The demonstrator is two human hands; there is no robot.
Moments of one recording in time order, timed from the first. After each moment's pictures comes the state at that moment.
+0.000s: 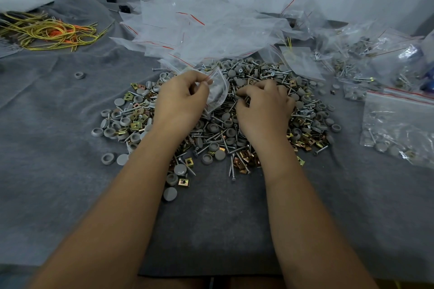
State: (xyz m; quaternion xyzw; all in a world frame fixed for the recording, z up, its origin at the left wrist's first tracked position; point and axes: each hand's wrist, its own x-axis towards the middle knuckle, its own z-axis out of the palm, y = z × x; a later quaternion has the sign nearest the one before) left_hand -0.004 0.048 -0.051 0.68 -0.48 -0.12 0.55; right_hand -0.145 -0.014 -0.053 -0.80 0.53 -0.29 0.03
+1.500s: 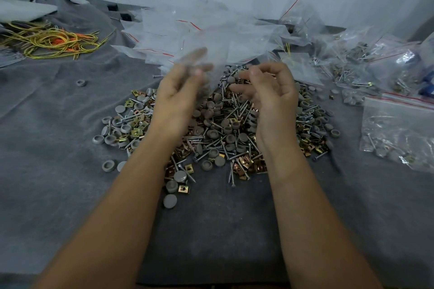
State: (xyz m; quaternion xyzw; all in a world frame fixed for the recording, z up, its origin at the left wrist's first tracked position) left_hand -0.004 0.058 -0.037 0.52 -0.48 -0.22 0.67; right_hand -0.148 0.001 -0.023 -0.55 0.23 -0.59 0.55
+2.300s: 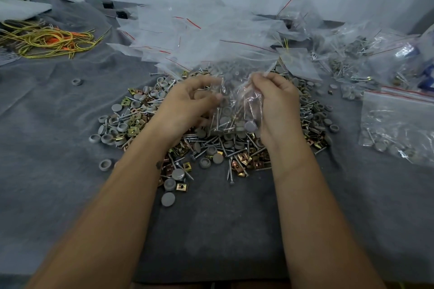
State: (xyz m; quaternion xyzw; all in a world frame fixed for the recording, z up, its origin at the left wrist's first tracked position) left_hand -0.004 0.057 -0.039 0.52 -0.48 -0.42 0.56; right_hand -0.154 -0.012 -0.027 -0.46 0.36 -0.54 0.61
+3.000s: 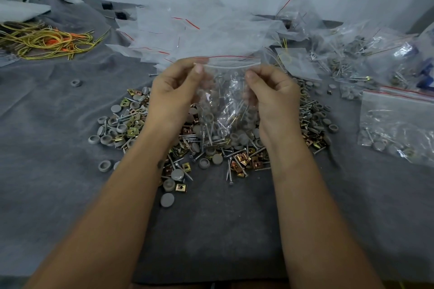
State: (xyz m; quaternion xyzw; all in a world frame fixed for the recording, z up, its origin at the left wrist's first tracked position) left_hand -0.008 0.056 -0.036 0.48 -0.46 -0.27 0.70; right_hand -0.154 -0.009 -0.025 -0.54 0.31 -0.56 0.54
